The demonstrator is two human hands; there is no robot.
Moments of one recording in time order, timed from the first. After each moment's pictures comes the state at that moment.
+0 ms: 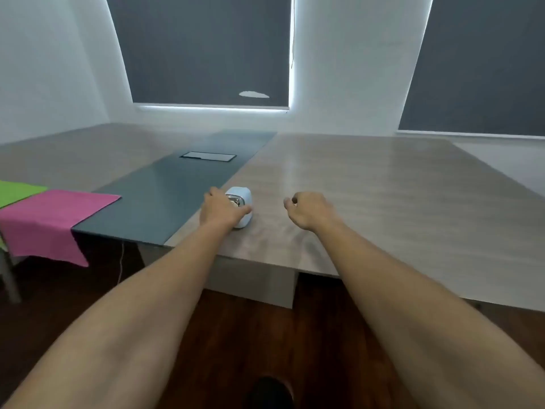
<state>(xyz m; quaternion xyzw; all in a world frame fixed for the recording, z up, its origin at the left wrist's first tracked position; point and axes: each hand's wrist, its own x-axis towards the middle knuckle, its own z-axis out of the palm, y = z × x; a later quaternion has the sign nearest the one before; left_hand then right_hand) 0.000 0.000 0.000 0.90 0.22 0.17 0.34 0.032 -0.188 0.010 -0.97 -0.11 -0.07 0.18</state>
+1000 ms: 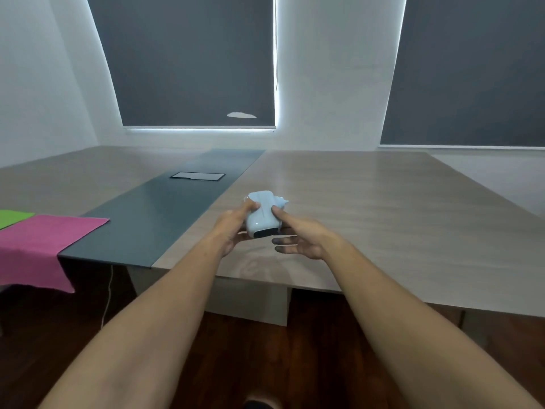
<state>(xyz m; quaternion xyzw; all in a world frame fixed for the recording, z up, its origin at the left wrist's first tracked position) -0.009 -0.045 0.019 0.68 0.08 0.04 0.73 0.004 -0.216 0.017 -0.66 -0.04 0.23 0.71</state>
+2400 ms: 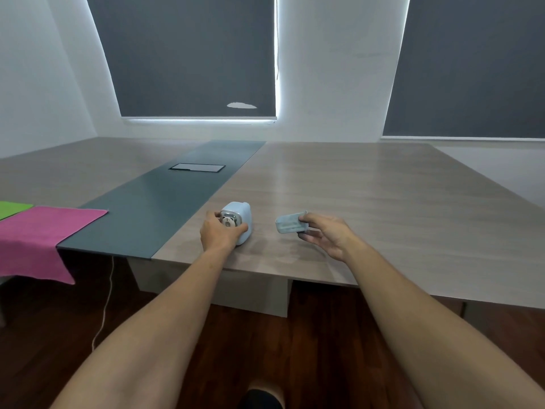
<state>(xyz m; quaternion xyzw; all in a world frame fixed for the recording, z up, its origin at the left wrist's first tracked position) -0.004 -0.026 -0.029 0.81 0.24 0.24 0.49 0.017 -0.254 -0.016 -0.58 0.00 0.13 0.80</state>
